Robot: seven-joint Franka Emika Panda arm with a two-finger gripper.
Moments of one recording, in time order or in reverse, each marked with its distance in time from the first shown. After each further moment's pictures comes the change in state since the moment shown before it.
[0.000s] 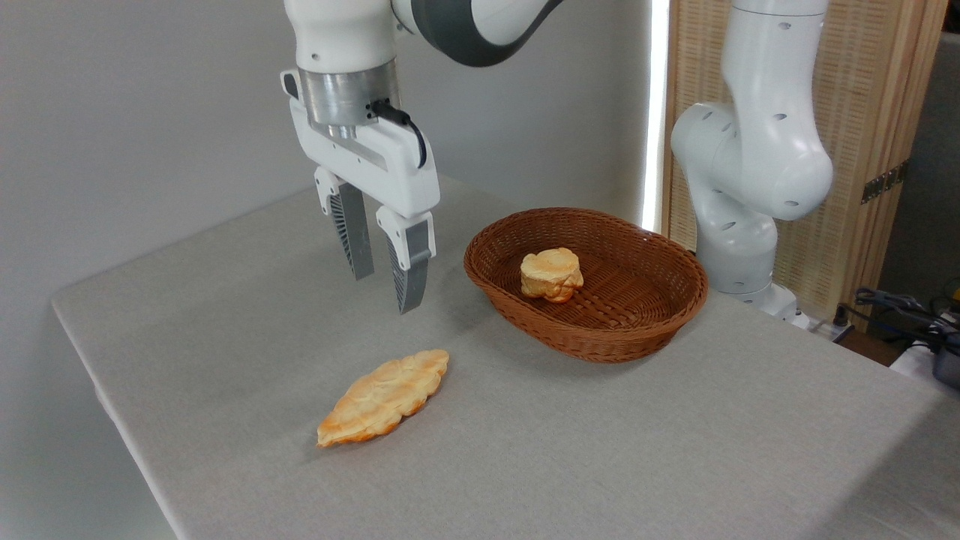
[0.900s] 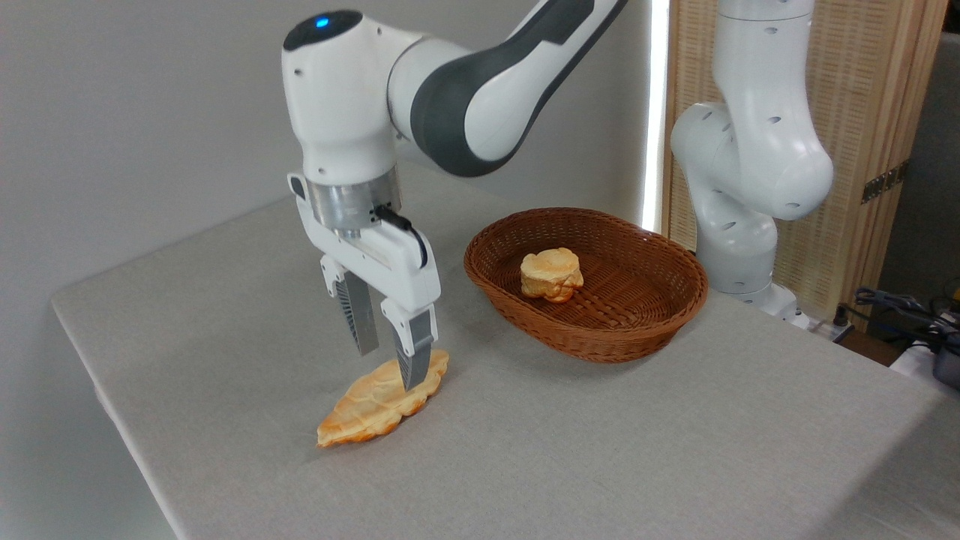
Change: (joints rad) arm 0.007 0.114 0.007 -0.113 0.001 0.205 0.000
